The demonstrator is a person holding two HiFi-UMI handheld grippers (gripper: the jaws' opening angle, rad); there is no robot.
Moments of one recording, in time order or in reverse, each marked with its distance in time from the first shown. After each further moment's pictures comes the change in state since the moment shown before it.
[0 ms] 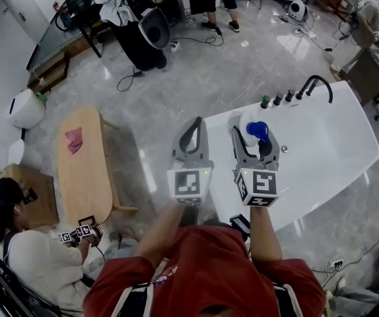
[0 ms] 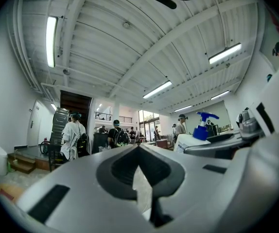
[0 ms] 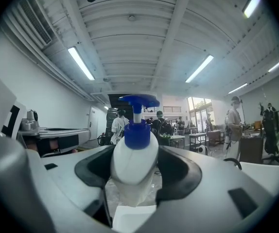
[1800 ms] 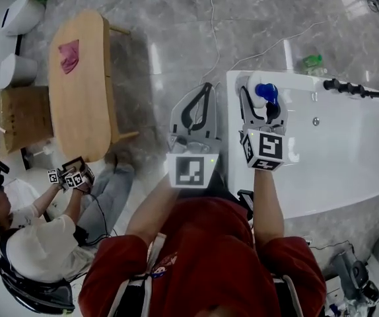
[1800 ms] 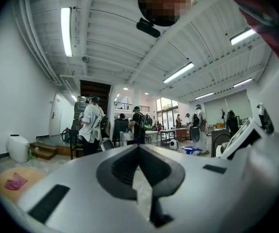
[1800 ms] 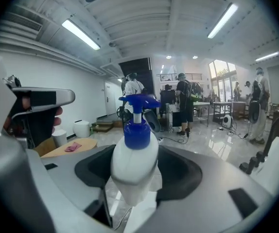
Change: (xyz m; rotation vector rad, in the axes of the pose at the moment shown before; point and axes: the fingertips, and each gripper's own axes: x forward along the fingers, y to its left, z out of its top) left arm 0.060 0.164 -0.182 -0.111 0.166 0.245; right arm 0.226 0.100 -0.234 0.029 0.365 0.255
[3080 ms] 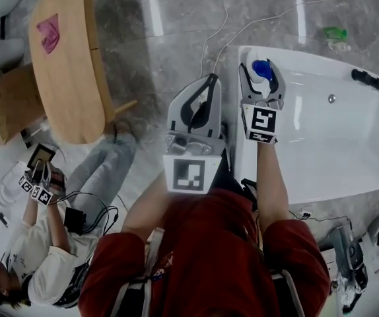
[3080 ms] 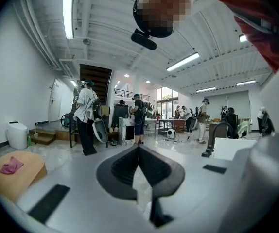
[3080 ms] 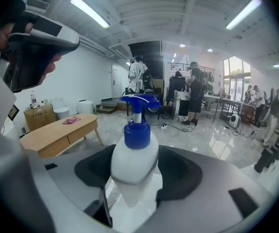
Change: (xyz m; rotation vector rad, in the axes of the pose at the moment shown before) left arm 0.030 0.022 -0.093 -0.031 0.162 -0.035; right arm 0.102 0.006 -0.143 -0.126 0.157 0.046
